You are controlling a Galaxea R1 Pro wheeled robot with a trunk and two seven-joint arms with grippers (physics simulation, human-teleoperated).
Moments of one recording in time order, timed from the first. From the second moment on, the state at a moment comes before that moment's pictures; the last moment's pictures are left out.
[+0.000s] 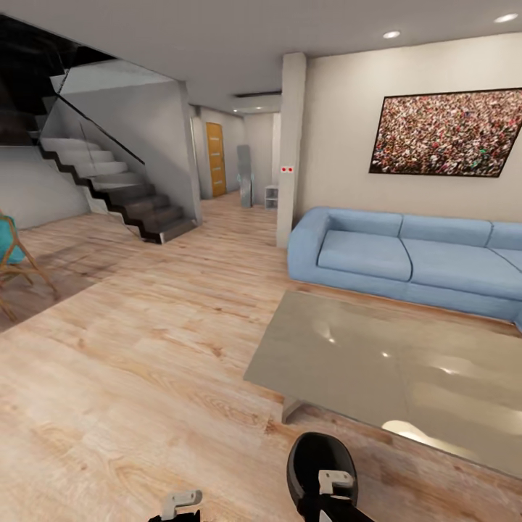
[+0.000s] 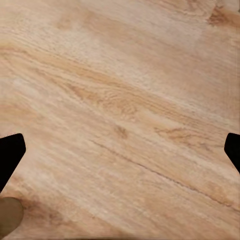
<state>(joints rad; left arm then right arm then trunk) -0.33 -0.07 -0.13 -0.31 0.17 -0.06 0.17 -0.49 0.14 0.20 -0.19 -0.25 0.14 -0.19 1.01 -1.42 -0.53</state>
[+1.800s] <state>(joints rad) -0.33 -0.06 -0.13 -0.31 0.17 -0.06 0.17 -0.49 0.14 0.20 -0.19 -0.25 0.14 -0.19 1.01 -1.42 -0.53</state>
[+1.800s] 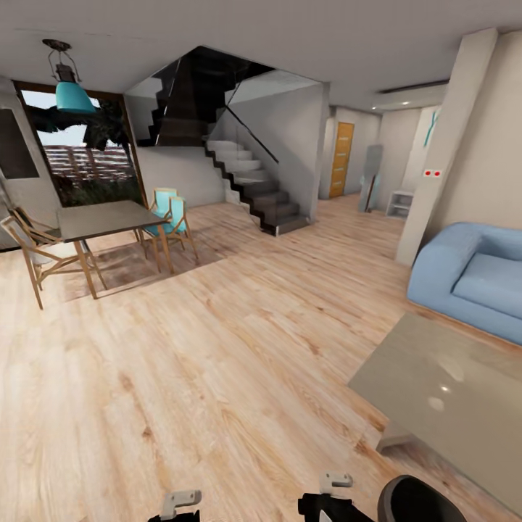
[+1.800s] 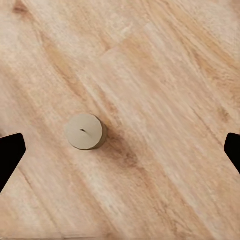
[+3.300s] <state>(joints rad) -0.33 -0.06 -0.13 -0.31 0.17 -0.06 0.16 -0.49 0.14 0.20 -0.16 -0.25 0.10 -0.19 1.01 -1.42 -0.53</state>
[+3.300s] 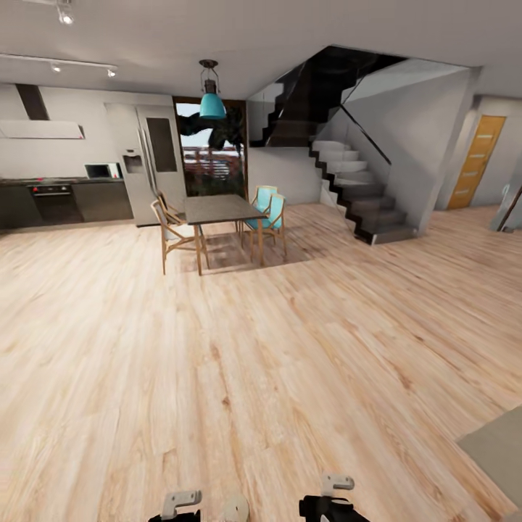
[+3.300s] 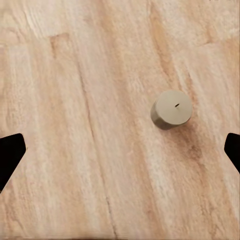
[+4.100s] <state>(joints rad) -0.33 -0.06 -0.13 -0.31 0.17 -0.06 0.16 -0.49 0.14 0.20 -0.16 -0.25 0.09 -0.19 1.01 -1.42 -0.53</state>
